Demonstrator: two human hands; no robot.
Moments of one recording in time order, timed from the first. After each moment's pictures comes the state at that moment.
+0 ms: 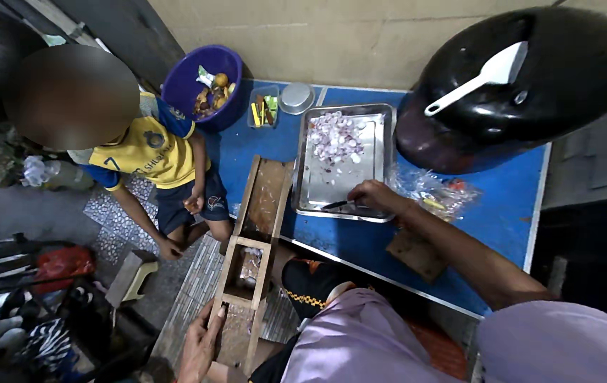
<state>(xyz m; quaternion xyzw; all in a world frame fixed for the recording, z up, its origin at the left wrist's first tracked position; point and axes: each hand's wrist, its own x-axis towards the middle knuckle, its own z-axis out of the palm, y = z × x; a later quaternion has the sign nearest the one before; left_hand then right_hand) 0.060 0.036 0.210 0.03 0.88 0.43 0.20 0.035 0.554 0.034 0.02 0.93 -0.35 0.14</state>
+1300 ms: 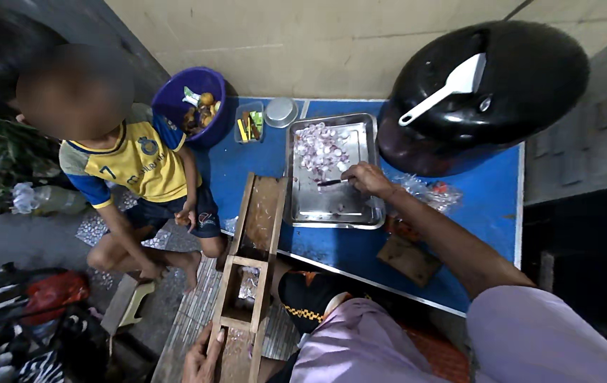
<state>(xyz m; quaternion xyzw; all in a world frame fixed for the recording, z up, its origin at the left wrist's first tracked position) 0.064 0.045 0.210 0.03 0.87 0.44 0.21 0.001 0.602 0.030 0.09 0.95 -0.31 0.06</state>
